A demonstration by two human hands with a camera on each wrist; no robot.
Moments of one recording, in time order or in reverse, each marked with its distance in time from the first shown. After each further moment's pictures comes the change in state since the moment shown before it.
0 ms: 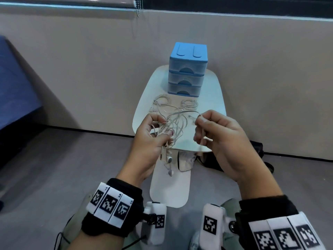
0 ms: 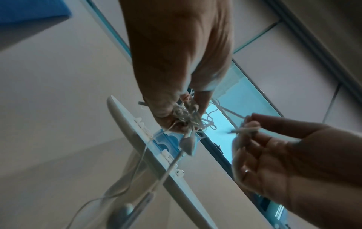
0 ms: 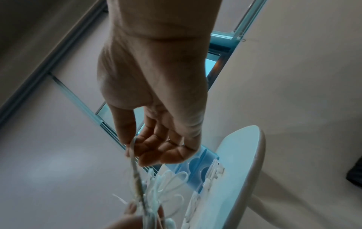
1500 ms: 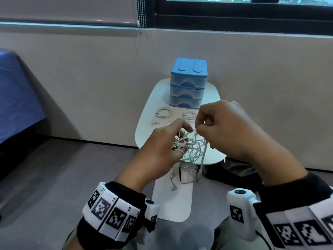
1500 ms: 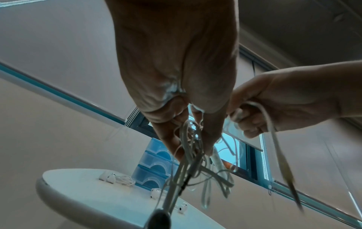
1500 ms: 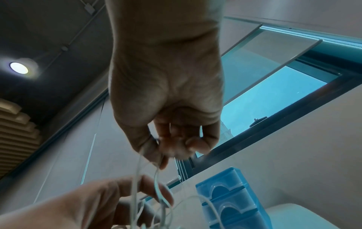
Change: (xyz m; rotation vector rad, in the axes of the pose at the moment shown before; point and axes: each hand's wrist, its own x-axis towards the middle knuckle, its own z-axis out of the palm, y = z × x) left_hand 0.004 0.046 0.011 0.860 -0.342 0.285; right_hand 0.014 -0.077 0.018 -1.089 -0.019 -0.183
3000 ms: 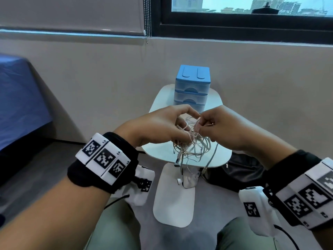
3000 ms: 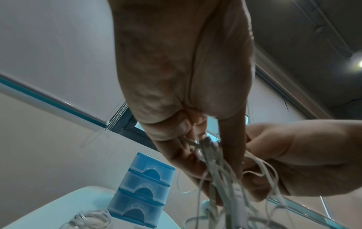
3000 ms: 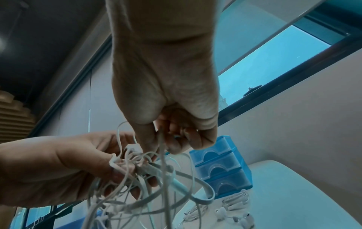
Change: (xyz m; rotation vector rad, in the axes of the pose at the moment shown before) left_hand 0.037 0.026 -0.058 -0.300 -0.378 -0.154; right_hand 0.028 0.024 0.010 0.084 -0.114 0.020
